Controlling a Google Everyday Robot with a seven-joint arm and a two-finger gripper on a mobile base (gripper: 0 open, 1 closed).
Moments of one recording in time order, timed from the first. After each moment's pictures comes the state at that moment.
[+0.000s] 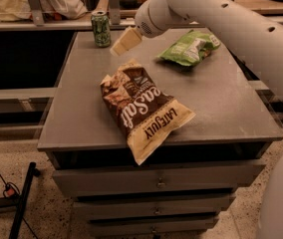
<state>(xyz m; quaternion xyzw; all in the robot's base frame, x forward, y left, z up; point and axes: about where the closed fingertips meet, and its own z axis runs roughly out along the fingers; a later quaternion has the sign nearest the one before) 0.757 0.024 0.934 -0.48 0.74 0.08 0.46</state>
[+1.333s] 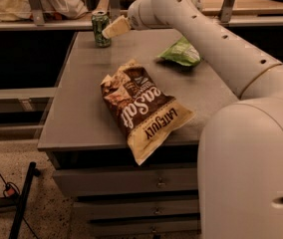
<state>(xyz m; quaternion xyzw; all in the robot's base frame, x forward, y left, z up) 0.870 0.039 0.929 -0.38 0.74 0.10 0.54</state>
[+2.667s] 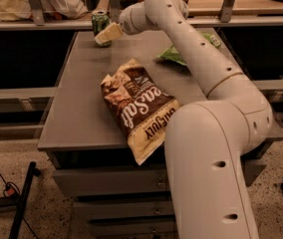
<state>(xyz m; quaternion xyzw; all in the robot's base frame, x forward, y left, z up) 0.902 0.082 0.890 -0.41 0.73 0.16 0.51</state>
